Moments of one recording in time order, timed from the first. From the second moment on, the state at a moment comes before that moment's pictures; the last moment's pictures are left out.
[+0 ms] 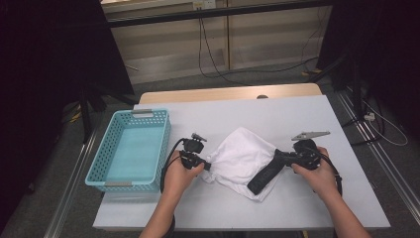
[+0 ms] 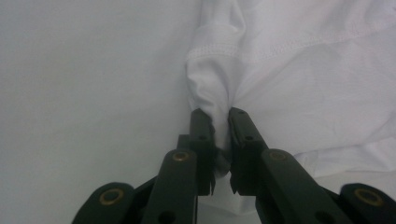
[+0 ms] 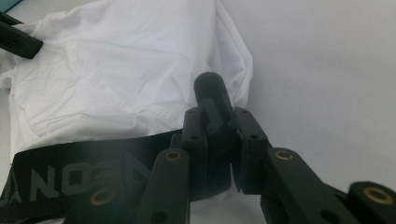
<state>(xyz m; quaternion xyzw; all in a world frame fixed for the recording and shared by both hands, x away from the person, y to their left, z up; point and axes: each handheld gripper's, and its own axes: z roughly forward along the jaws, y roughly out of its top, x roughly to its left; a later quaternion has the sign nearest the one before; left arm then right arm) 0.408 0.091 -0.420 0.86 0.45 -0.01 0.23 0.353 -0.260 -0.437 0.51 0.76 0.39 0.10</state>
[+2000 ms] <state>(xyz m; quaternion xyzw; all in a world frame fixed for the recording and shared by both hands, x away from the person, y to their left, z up) 0.446 0.099 -0.319 0.90 0.43 -0.01 0.12 0.343 -0.234 -0.409 0.50 0.73 0.45 0.10</state>
